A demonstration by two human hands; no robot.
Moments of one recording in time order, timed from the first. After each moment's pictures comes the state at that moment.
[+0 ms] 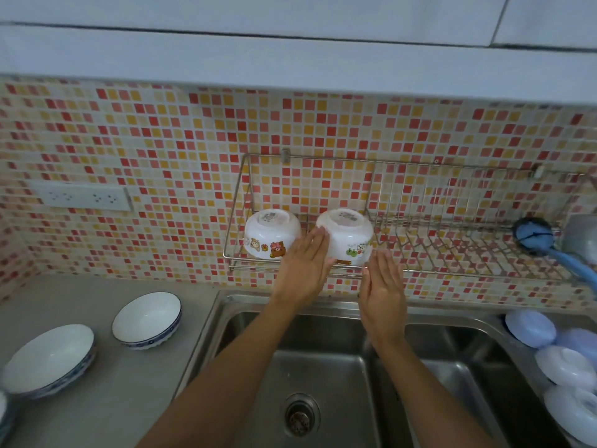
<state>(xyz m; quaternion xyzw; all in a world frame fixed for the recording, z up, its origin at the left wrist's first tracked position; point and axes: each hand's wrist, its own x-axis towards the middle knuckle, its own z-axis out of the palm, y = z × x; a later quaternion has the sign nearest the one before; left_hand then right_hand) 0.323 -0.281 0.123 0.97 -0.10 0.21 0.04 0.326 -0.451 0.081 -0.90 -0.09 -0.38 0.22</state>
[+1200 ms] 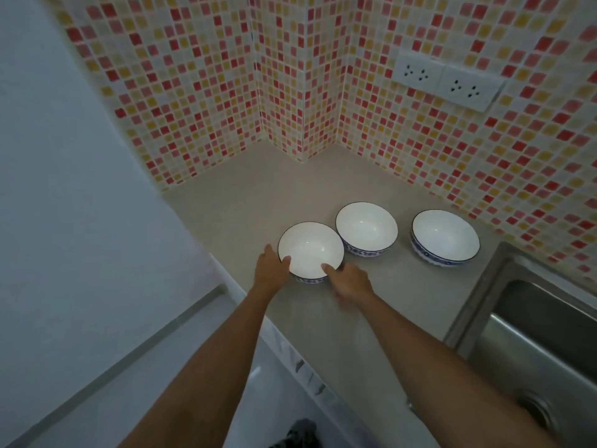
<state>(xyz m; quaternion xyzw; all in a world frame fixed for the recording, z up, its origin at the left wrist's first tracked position) -0.076 0.194 -0.042 0.70 0.57 0.09 0.42 0.056 0.080 -0.041 -0.86 -0.24 0.36 0.27</state>
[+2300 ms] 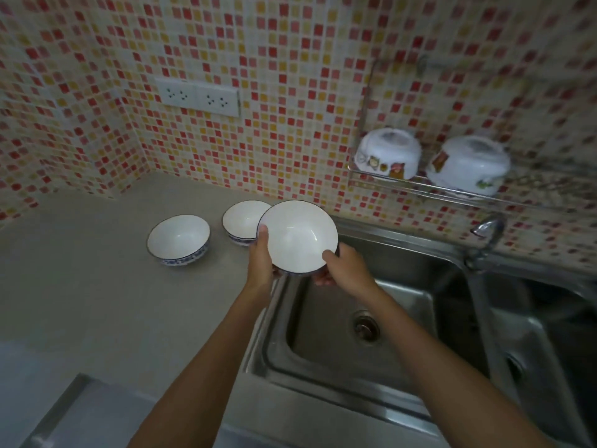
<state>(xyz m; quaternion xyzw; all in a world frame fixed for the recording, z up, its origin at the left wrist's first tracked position) 0.099 -0.078 0.048 0.51 0.32 0.16 0.78 0.166 -0.215 0.061 -0.83 -0.14 0.23 0.49</state>
